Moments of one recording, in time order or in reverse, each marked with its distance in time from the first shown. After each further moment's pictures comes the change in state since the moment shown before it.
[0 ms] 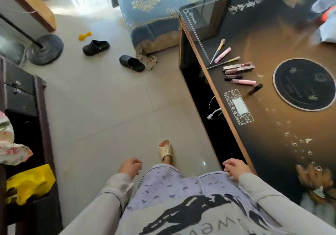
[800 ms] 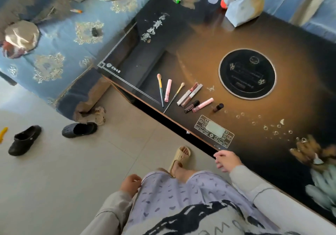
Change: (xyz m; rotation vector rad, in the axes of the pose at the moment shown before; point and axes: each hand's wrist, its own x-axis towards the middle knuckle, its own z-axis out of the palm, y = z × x) left_hand 0.136 0.270 -0.043 0.635 -0.242 0.190; right_hand 0.077 -0.127 -0.059 0.726 0.175 0.254
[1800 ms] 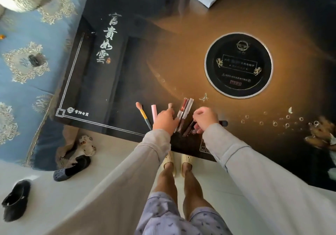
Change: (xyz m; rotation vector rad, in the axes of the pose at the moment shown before) left_hand 0.096 0.340 -0.020 0.603 0.018 0.608; right_hand 0.100 -0.211 0.002 0.152 0.195 0.005
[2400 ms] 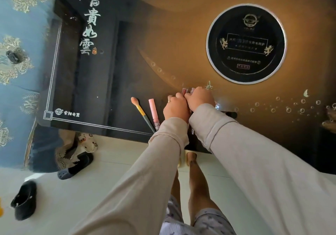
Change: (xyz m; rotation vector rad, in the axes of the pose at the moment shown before) left_hand 0.035 0.023 0.028 0.255 0.057 0.036; right_hand 0.050 -0.028 0.030 -0.357 0.151 0.066
